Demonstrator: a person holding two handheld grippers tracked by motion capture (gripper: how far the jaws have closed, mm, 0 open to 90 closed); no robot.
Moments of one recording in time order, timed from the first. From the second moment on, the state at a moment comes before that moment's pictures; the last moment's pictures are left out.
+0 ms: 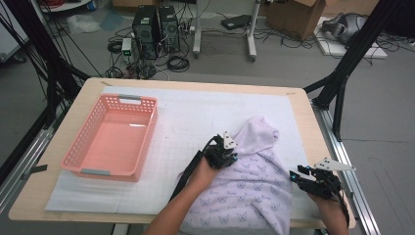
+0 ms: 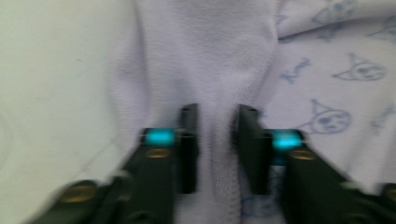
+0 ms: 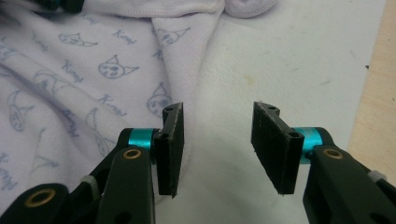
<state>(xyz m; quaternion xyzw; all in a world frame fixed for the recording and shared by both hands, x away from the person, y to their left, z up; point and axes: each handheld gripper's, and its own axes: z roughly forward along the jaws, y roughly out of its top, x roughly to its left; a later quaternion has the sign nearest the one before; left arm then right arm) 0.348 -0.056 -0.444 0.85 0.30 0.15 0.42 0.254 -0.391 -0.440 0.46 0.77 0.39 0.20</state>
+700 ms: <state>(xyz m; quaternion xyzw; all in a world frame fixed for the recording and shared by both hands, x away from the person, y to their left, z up) 0.349 0.055 -0.435 0.80 0.42 0.15 0.40 0.262 -0.372 -0.438 0.45 0.77 0.41 0.18</state>
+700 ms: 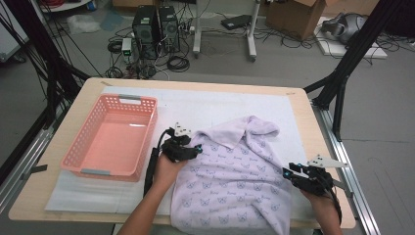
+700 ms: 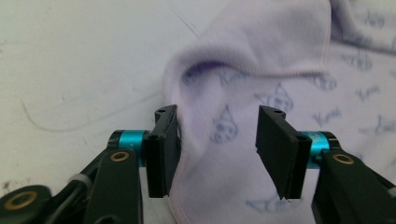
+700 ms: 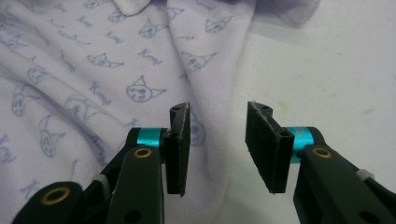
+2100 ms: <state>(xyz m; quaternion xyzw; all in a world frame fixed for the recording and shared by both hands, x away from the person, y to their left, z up) 0.344 -0.018 -0.432 0.83 0.31 0.10 0.45 0.232 -0.395 -0.425 0.47 0.75 0.41 0.22</state>
